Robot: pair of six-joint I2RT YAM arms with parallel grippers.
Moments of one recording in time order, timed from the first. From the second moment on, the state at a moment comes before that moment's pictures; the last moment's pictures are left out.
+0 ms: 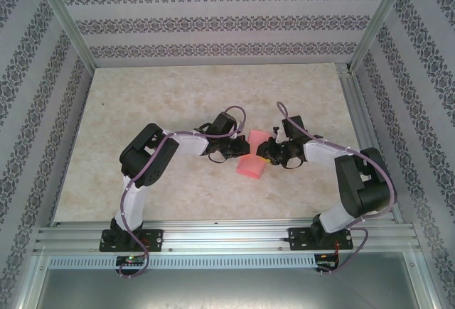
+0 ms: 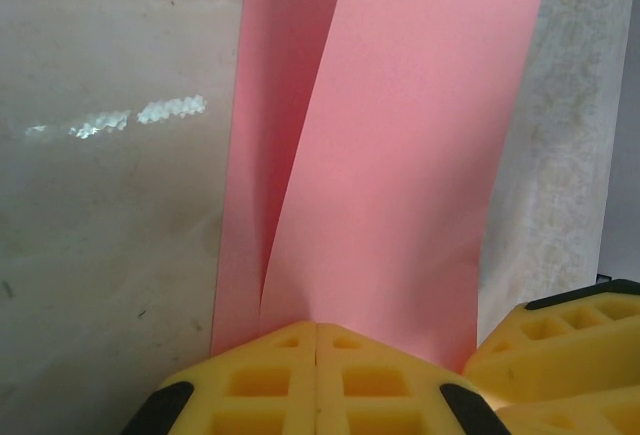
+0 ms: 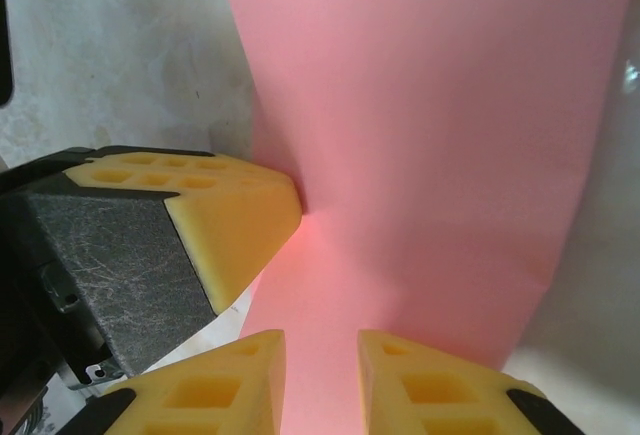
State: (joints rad) left arm -0.70 2.10 1.22 0.04 0.51 -0.84; right arm 0.28 1.57 0.71 -0.22 -0.58 0.67
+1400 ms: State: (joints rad) left arm -0.70 2.08 1.27 -0.02 0.52 -0.79; right arm 0.26 1.49 0.71 -0.32 -0.41 0.66
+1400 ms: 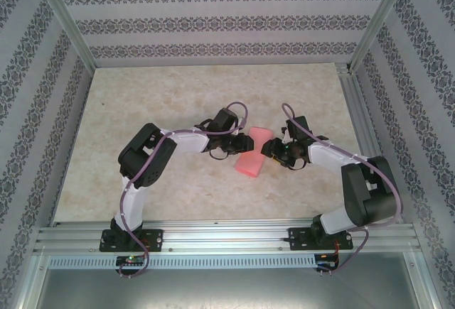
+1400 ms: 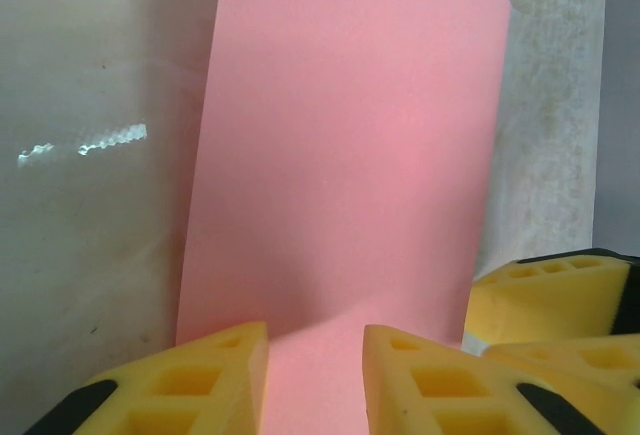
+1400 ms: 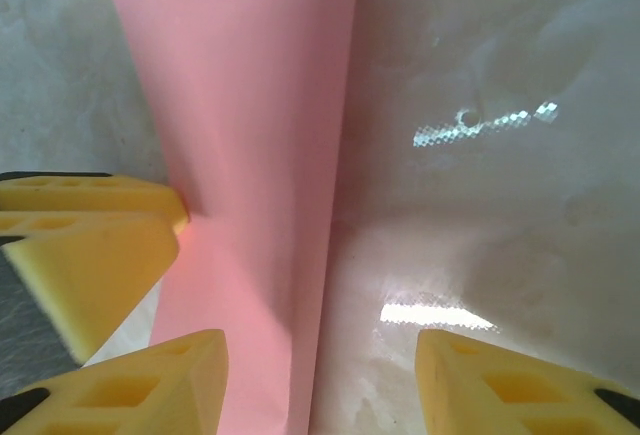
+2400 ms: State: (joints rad) left arm -0.70 2.14 1.32 -0.05 0.52 -0.76; right arm 0.28 1.44 0.70 -0.28 -0.47 0.68
